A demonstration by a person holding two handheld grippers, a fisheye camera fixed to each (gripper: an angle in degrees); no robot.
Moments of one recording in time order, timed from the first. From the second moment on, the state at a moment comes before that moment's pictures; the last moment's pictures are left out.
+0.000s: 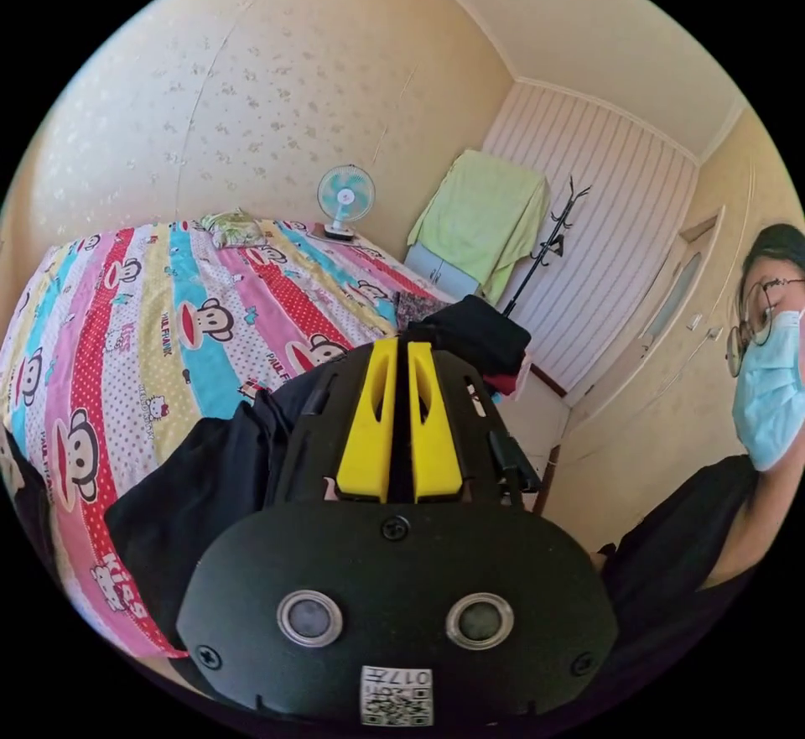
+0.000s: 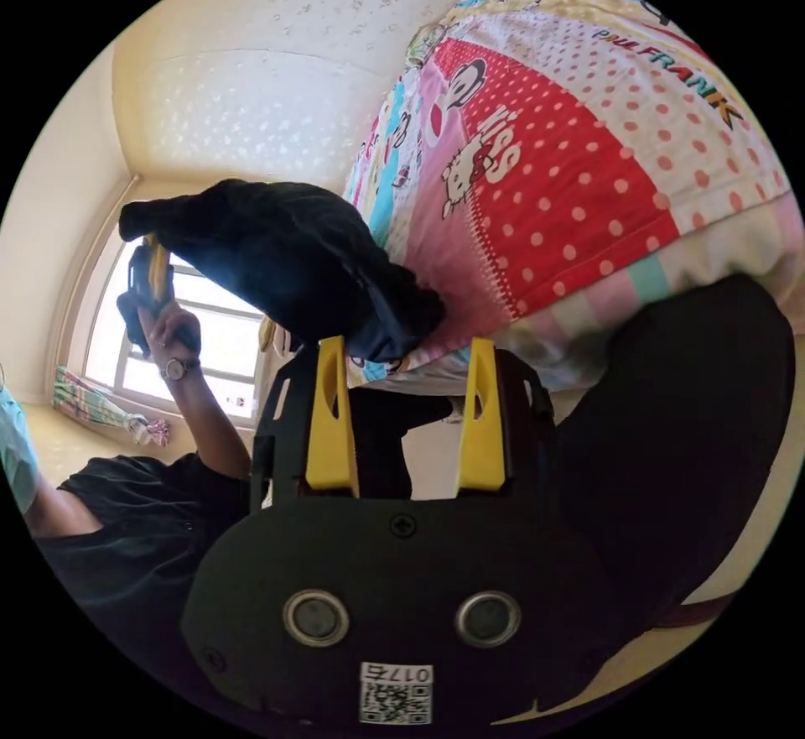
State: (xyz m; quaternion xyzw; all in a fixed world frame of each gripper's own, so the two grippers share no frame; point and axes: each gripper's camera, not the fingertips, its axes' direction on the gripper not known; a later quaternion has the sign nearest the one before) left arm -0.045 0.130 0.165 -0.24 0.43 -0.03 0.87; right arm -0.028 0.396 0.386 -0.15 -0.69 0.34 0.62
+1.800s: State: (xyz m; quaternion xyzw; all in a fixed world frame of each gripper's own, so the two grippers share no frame) left arm -0.353 0.144 0.372 -0.42 0.32 -0.13 0.84; right arm -0.151 0.056 0.412 -0.09 -0.67 0.07 0.73
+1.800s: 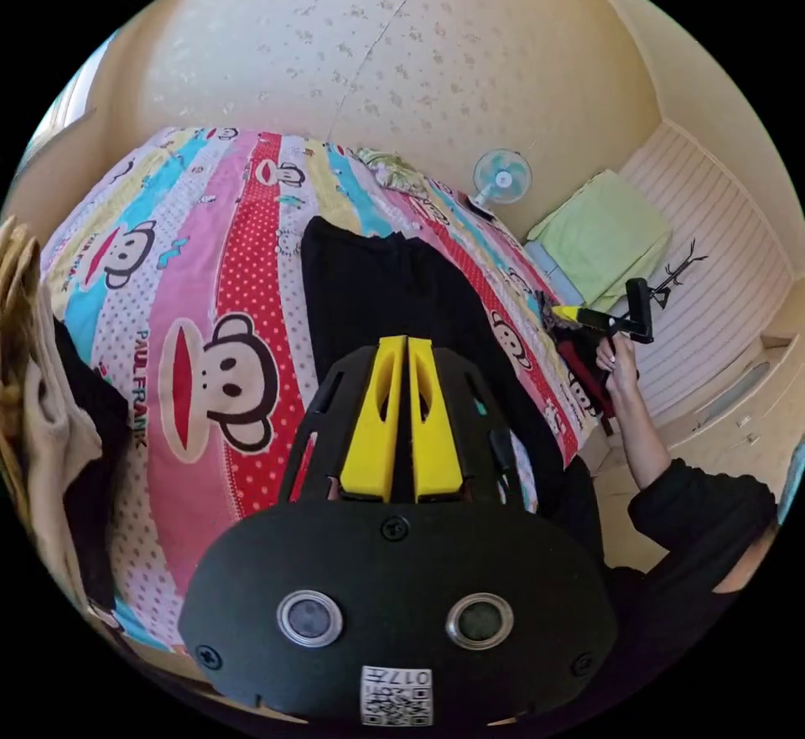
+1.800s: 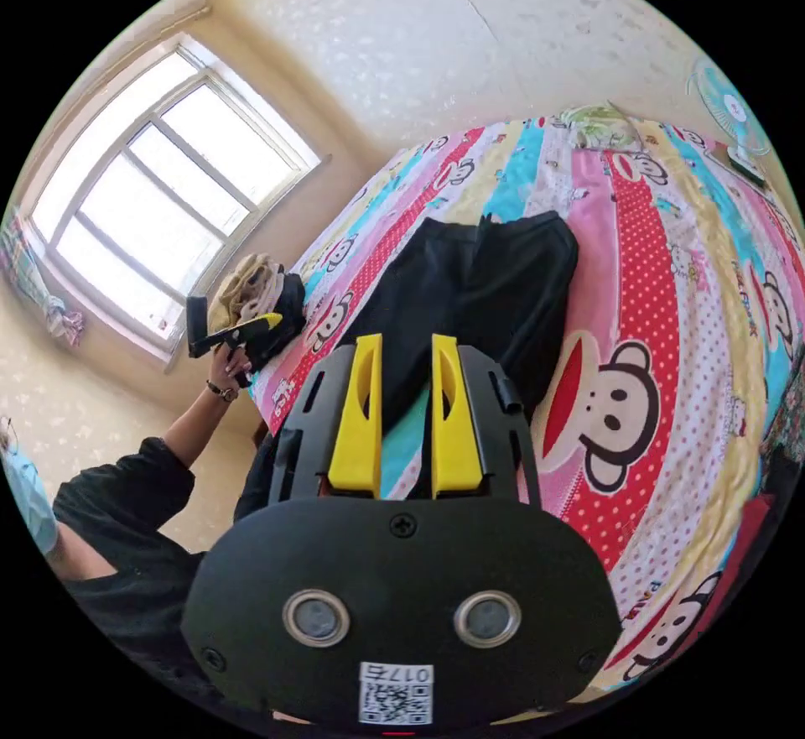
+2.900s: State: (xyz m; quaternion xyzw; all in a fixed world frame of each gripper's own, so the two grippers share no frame) left arm -0.465 0.141 0.274 -0.36 0.52 -0.44 0.64; right arm -0.202 0.224 0.444 -0.14 -0.90 0.13 0.39
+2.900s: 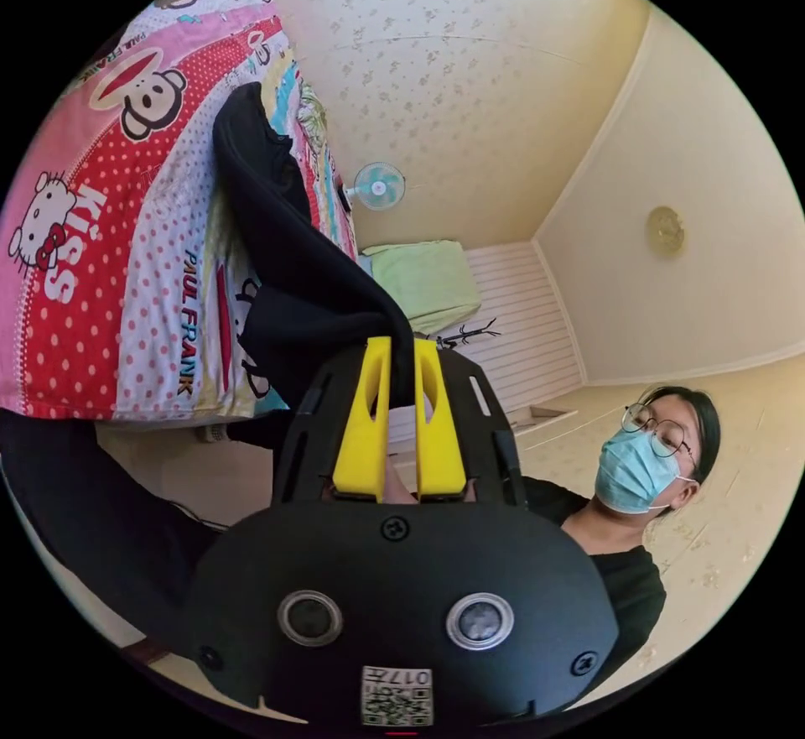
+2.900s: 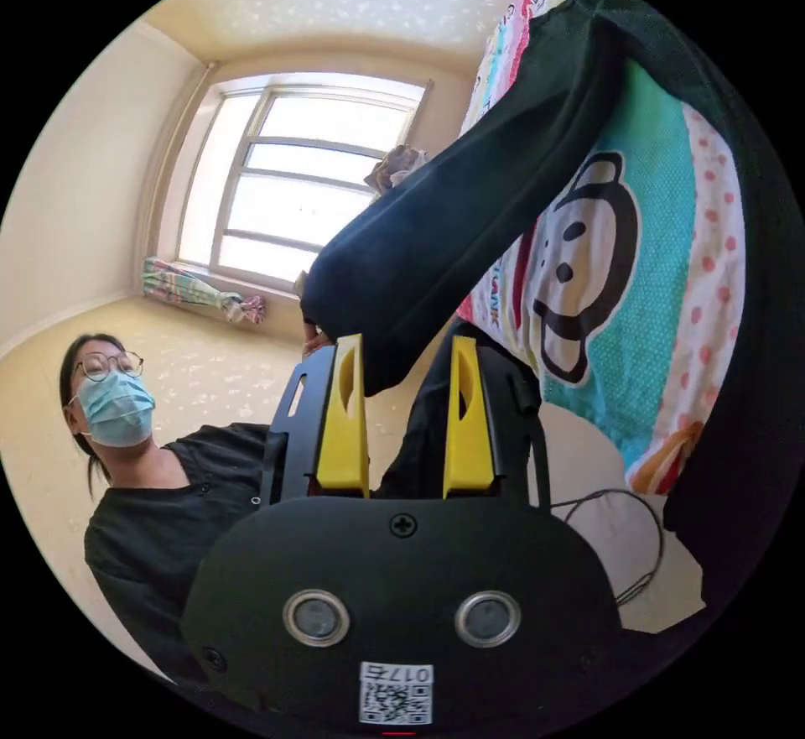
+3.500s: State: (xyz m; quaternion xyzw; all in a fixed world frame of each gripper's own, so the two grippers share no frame) left arm -0.466 0.151 0.268 -0.37 0.53 -0.40 0.65; right arm -0.133 0.158 0.398 -0.06 -0.91 0.06 0.41
